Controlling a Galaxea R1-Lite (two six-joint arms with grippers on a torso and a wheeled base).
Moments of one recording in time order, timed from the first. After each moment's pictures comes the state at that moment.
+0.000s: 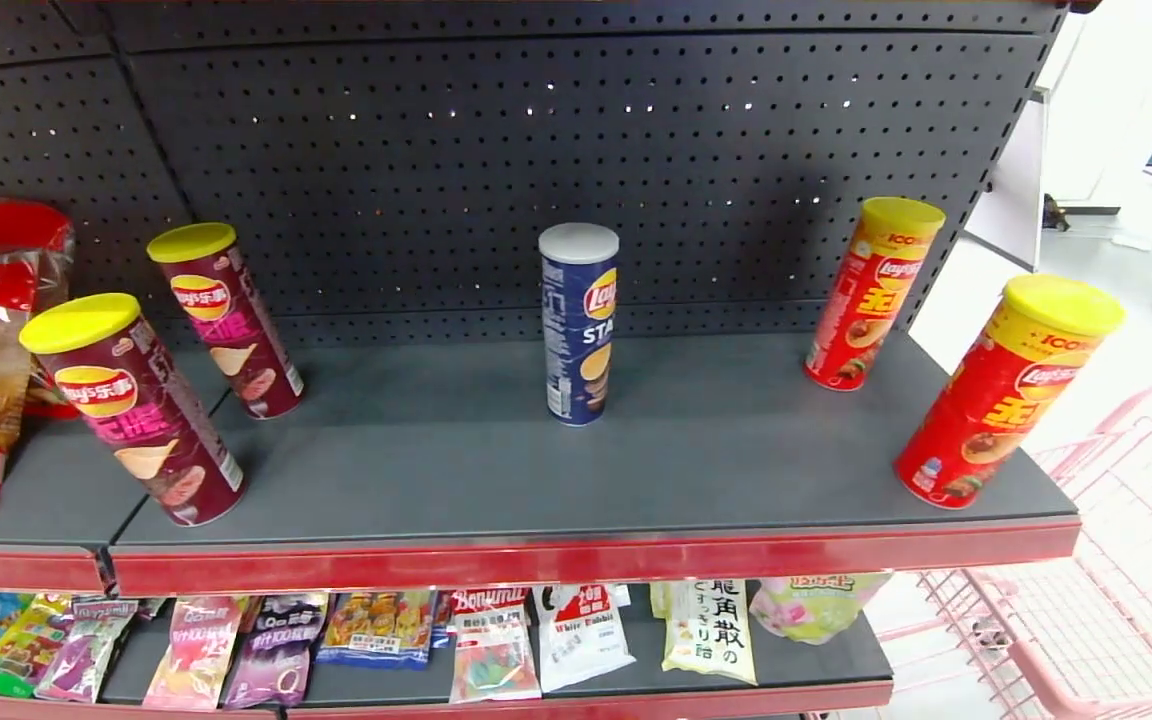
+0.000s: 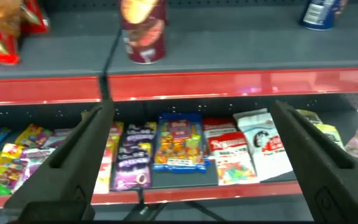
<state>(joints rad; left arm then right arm) 0.00 0.00 0.00 0.00 -0.02 0.01 0.19 0.31 -0.40 0.33 -0.05 -0.03</state>
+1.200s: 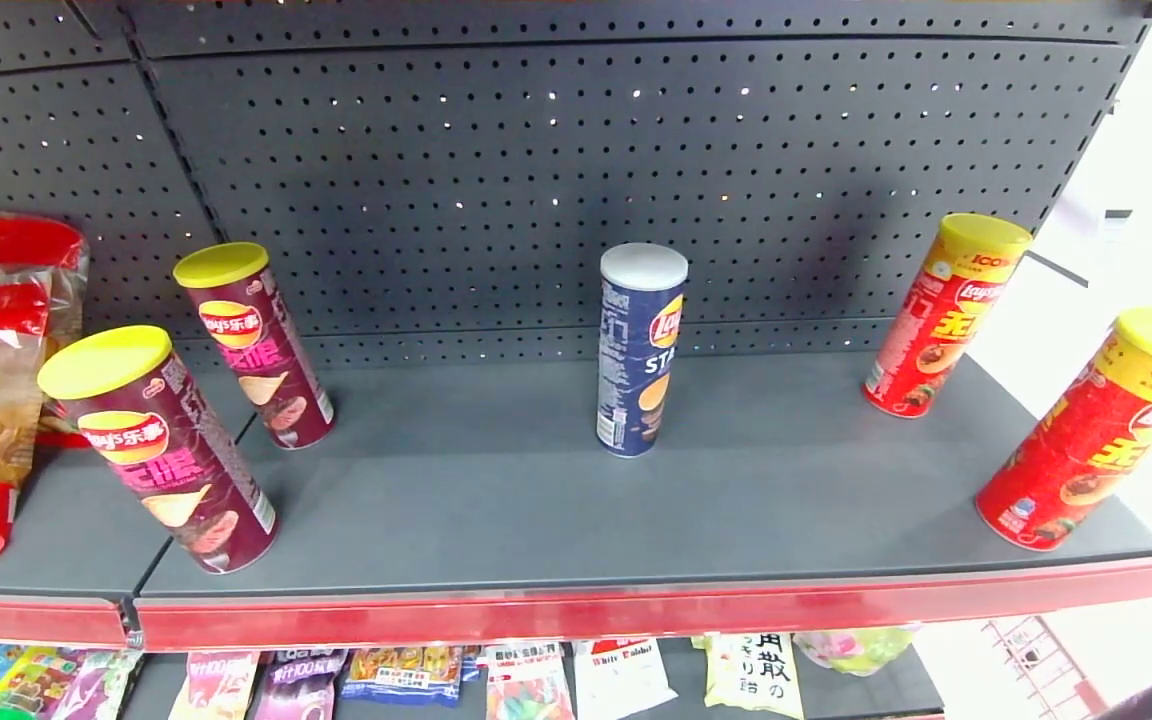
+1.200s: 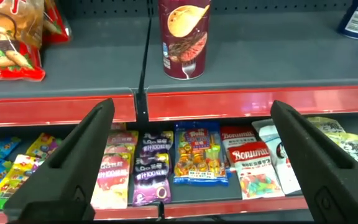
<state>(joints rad) 0.00 0.00 0.00 0.00 -0.02 0.01 0.32 0.47 -0.44 0.21 0.06 -0.09</state>
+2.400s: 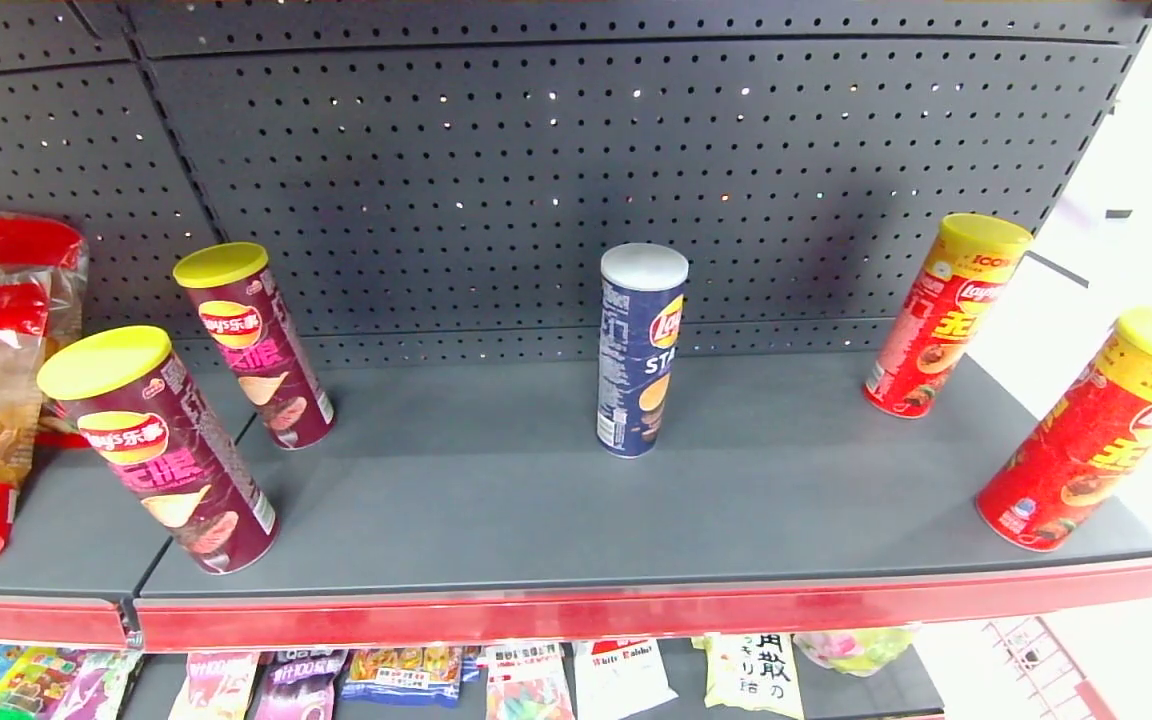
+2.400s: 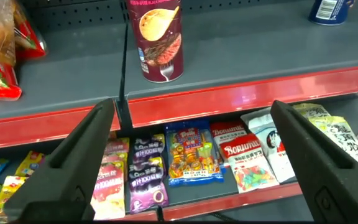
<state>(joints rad) 0.00 0.01 0.00 0.00 -0.13 0.07 0.28 0.21 -0.19 0.17 -0.10 -0.08</state>
